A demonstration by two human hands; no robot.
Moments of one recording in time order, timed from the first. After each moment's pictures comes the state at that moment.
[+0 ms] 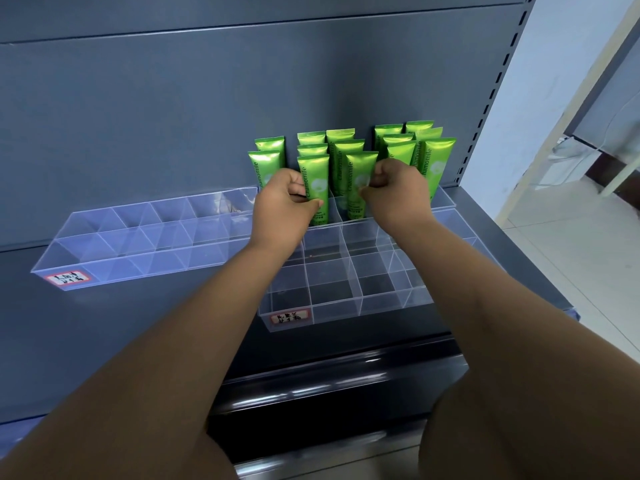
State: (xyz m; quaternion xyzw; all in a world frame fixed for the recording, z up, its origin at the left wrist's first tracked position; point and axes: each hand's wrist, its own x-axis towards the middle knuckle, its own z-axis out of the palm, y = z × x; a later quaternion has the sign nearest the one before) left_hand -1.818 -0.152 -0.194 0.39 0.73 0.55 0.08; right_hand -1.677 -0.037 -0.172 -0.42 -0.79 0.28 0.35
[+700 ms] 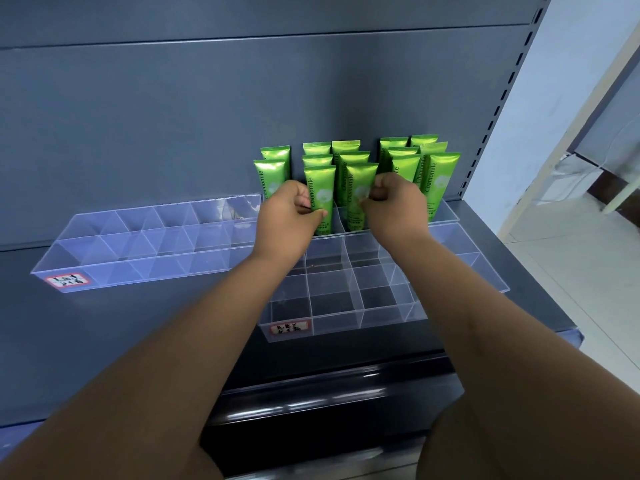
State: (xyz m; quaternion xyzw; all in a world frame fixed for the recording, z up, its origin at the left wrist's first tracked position) left_hand -1.820 -0.150 -0.202 0.40 0.74 0.54 0.06; right_hand -1.684 -0.042 -0.179 -0.42 -0.77 0.30 0.36
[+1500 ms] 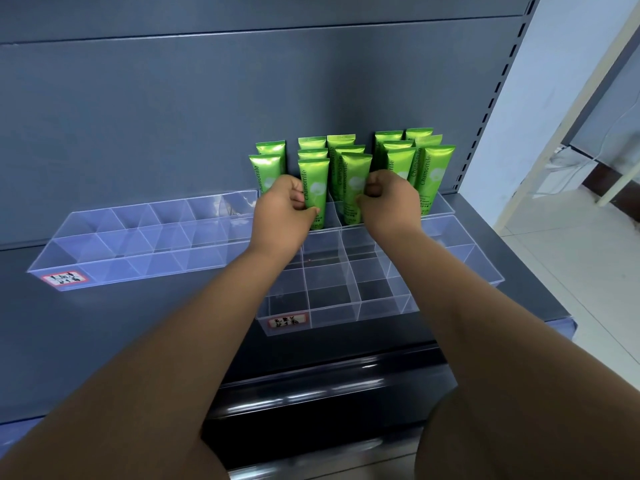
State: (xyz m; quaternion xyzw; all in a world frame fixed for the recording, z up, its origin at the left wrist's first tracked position) left_hand -1.822 -0.150 -0.200 0.40 0.75 0.52 0.06; right_hand -1.687 -0.044 -0.181 -0.45 -0.76 0.31 0.35
